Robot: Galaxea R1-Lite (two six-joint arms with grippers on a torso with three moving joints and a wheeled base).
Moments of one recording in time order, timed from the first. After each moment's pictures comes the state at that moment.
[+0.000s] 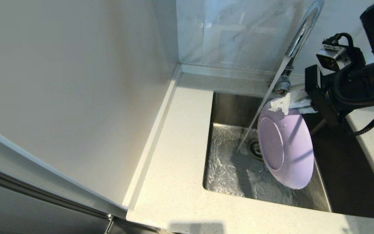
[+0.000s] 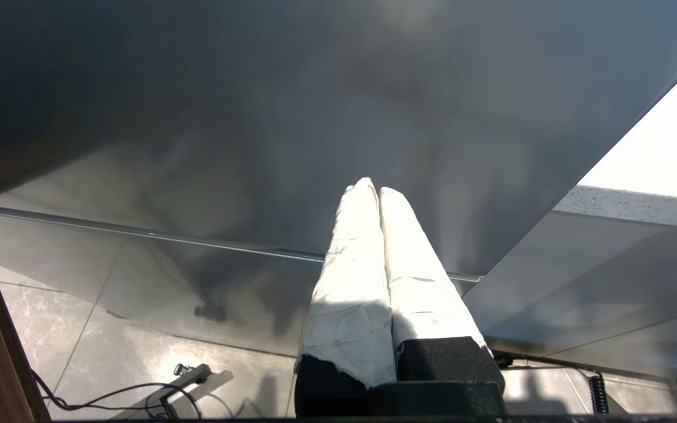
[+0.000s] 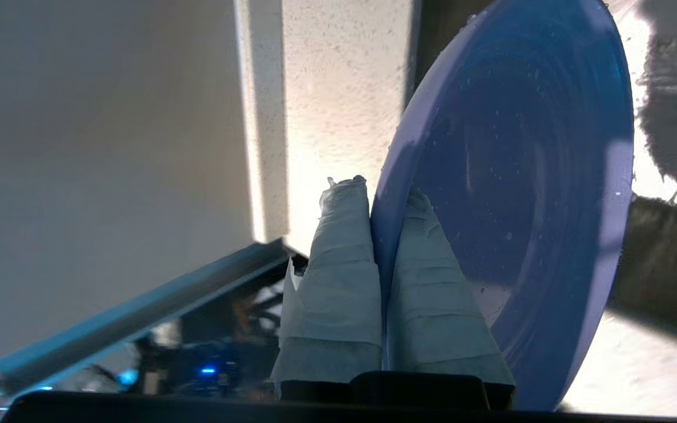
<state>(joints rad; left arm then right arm) 0.00 0.00 0.00 0.00 0.00 0.00 0.34 1.62 -1.66 0.65 0.35 0.66</state>
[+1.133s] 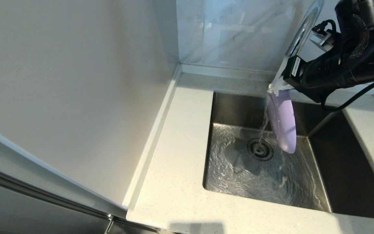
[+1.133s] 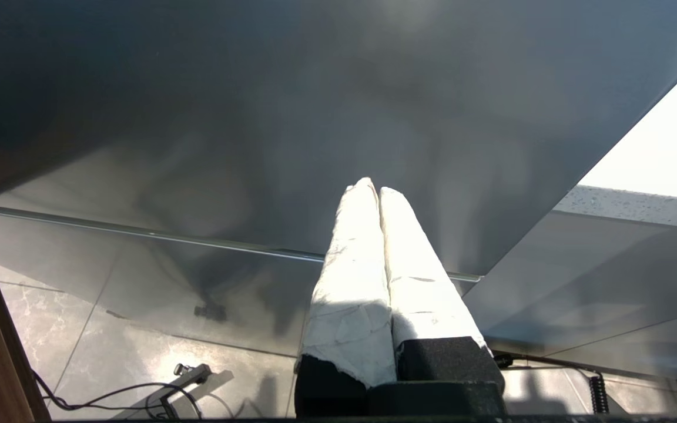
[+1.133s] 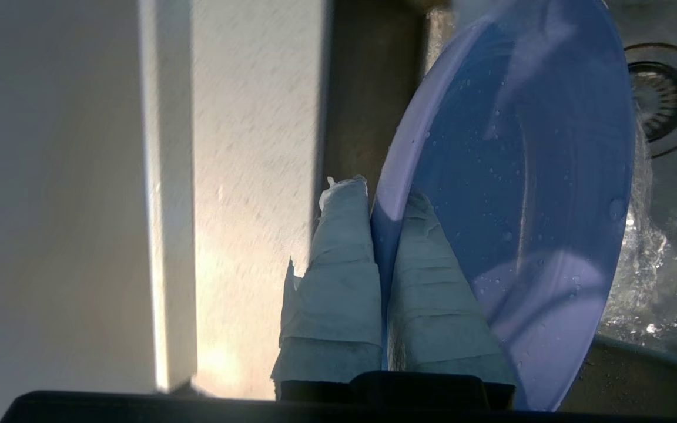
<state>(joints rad) 0.00 0.00 0.00 0.00 0.00 0.00 0.32 1.77 -1.86 0.61 0.05 0.60</state>
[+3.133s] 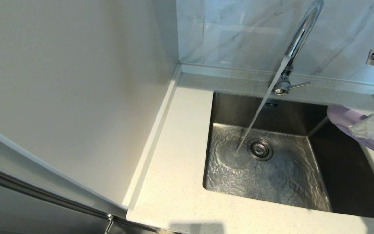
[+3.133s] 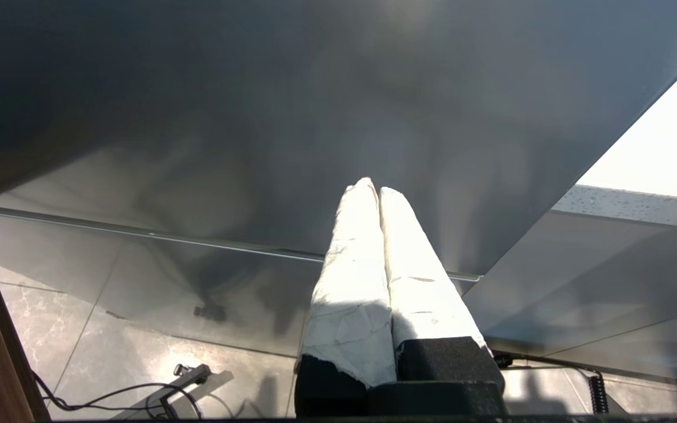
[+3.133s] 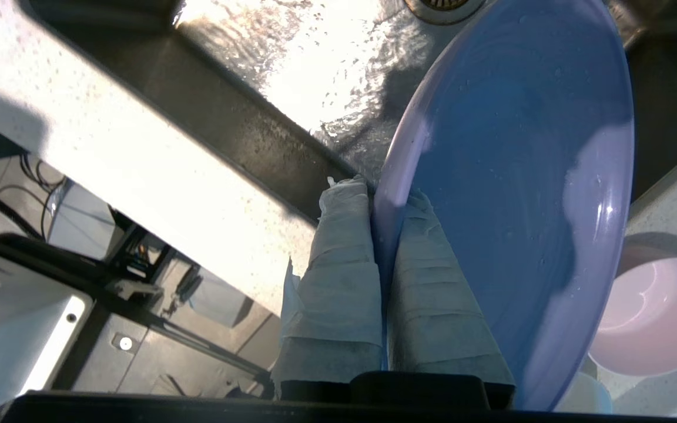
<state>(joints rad) 0.00 0.00 0.00 0.00 0.00 0.00 0.15 1.51 -1.79 1.16 0.06 -0.28</state>
